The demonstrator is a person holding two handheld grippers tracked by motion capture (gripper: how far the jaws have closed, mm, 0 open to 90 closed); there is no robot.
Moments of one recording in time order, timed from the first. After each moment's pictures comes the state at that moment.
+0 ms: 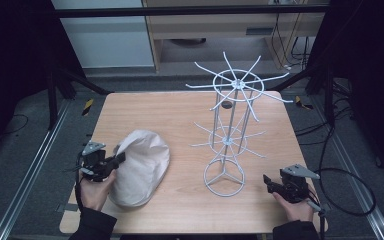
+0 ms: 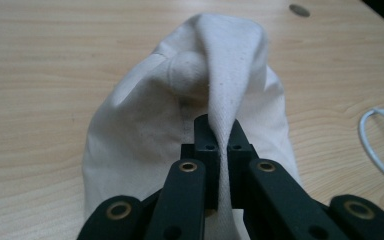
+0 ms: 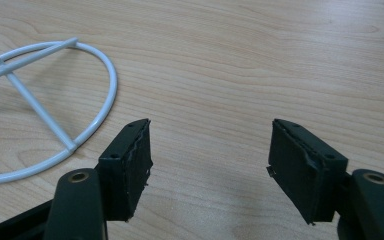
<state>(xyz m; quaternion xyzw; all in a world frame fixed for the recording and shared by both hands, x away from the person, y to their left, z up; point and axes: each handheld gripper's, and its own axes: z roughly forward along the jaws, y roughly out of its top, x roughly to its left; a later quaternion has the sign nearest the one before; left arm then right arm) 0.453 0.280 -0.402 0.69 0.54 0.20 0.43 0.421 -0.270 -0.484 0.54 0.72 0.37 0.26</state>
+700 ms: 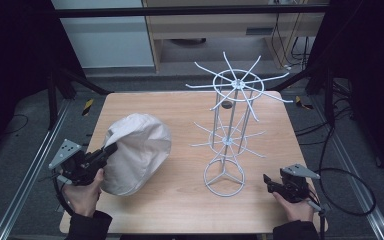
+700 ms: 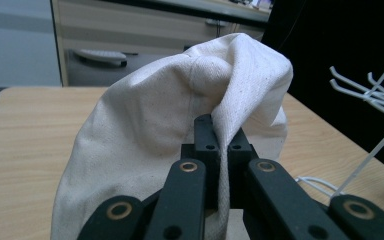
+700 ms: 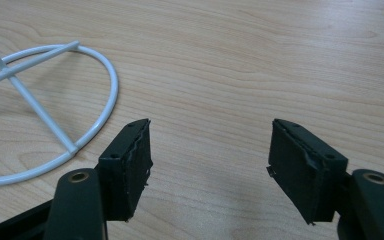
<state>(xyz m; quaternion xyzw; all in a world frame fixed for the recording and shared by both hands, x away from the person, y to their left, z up) 0.410 0.283 -0.347 0.64 0.47 0.25 0.56 0.421 -0.269 -0.482 0.53 0.72 0.37 0.26</state>
